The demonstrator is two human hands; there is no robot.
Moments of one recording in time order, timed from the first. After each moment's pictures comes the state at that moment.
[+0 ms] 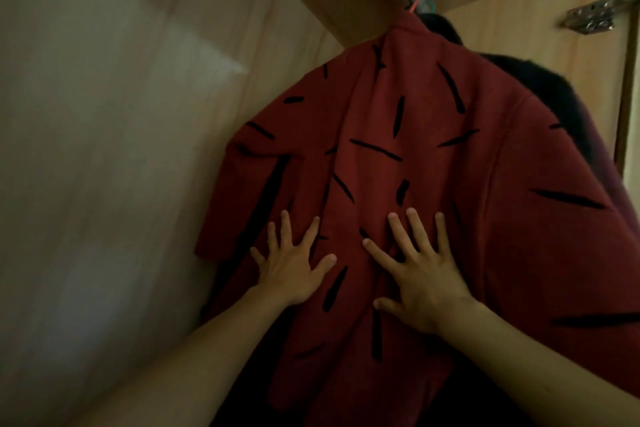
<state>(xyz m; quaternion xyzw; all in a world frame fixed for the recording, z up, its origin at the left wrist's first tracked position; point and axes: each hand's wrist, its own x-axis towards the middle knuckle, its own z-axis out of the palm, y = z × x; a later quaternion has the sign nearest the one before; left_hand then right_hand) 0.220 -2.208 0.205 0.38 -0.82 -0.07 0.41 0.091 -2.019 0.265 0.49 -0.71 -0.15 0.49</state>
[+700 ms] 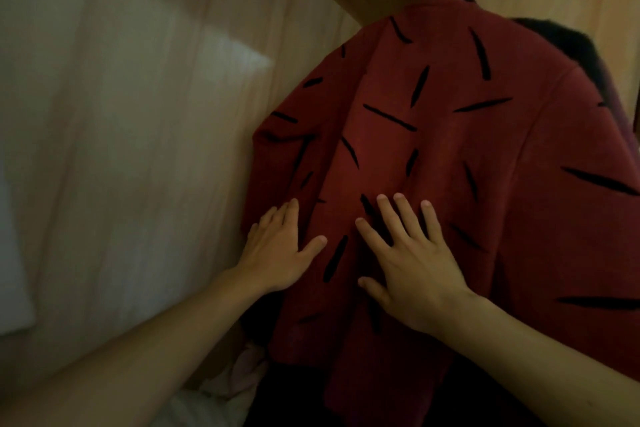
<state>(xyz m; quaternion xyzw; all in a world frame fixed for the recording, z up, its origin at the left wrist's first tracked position) 0.336 -2.157 0.188 0.36 -0.82 -0.04 0.43 0.178 -1.989 0.223 0.58 -0.65 0.00 0.49</state>
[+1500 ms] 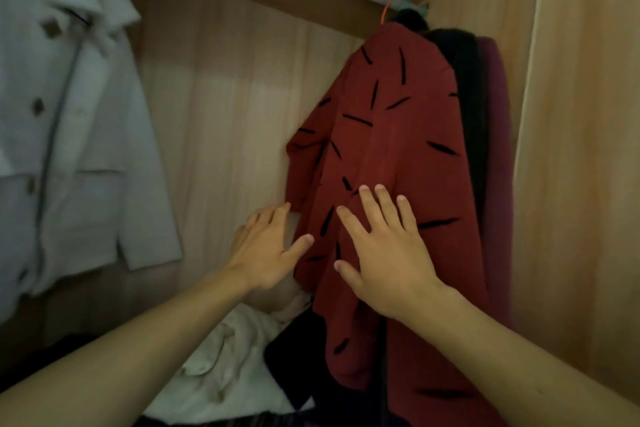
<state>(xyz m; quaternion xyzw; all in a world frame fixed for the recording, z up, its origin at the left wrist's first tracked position) 0.364 -1.915 0.179 0.51 -0.75 0.08 0.40 0.167 -1.829 0.207 0.72 -0.54 0.17 0.40</state>
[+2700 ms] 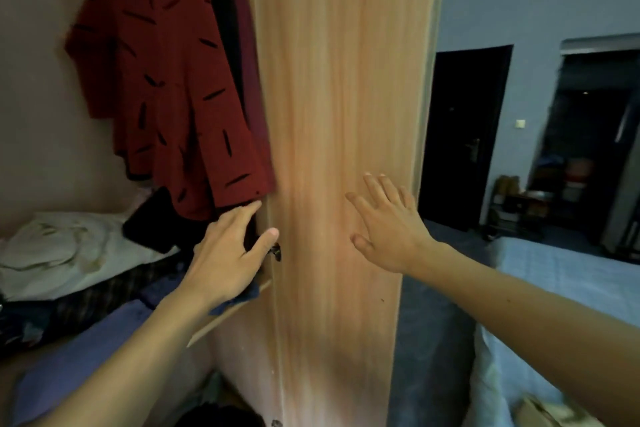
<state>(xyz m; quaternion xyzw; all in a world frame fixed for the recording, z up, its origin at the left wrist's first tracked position) 0.303 -1.577 0.046 0.30 -0.88 -0.16 0.33 0.076 -1.419 0.072 0.54 -0.80 0.06 0.25</state>
